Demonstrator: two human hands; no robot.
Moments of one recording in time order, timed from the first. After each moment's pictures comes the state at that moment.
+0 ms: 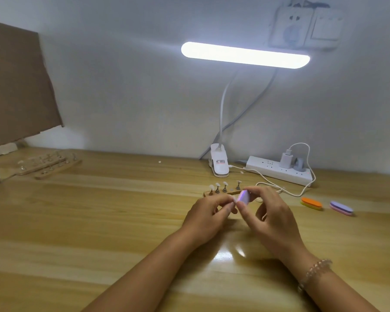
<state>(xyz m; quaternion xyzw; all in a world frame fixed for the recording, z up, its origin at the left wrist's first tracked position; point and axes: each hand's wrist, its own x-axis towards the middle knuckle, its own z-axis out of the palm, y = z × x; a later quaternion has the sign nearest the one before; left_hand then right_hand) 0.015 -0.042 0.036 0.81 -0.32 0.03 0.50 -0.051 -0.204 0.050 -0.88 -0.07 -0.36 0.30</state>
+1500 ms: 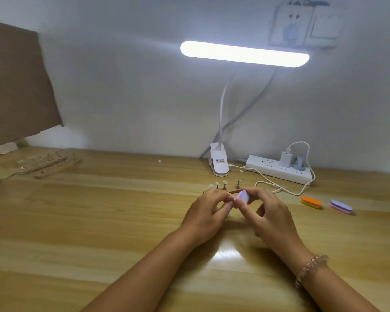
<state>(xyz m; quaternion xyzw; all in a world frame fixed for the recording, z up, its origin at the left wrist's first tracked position) 0.012 -0.043 0.040 0.82 -0.32 0.08 0.47 -0.046 -0.206 0.049 -0.89 -0.04 -0.32 0.33</state>
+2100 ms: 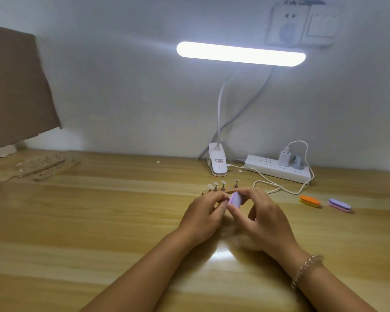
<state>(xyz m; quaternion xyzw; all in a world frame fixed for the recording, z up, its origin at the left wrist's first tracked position) 0.013 -0.043 0.040 0.83 -0.31 0.08 0.46 -0.050 -0.199 0.049 -0.90 -0.08 -0.32 0.28</state>
